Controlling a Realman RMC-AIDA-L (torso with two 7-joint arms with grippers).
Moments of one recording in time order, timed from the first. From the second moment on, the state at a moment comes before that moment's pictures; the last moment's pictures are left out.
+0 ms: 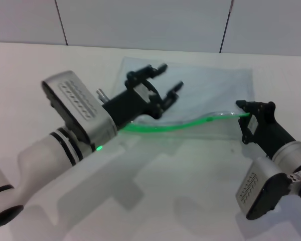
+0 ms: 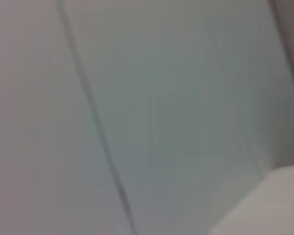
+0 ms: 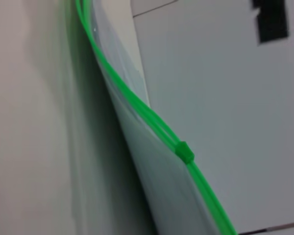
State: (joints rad) left arm -0.73 -2.04 0.07 -0.25 1.84 1.15 0.01; right arm 0.38 2.04 -2.41 -0.60 0.87 -0.66 -1.41
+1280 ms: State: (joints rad) left arm -0.75 -2.05 0.06 -0.38 1.85 0.95 0.52; right arm 0.40 2.04 -2.45 -0.71 0.88 -0.62 -1.41
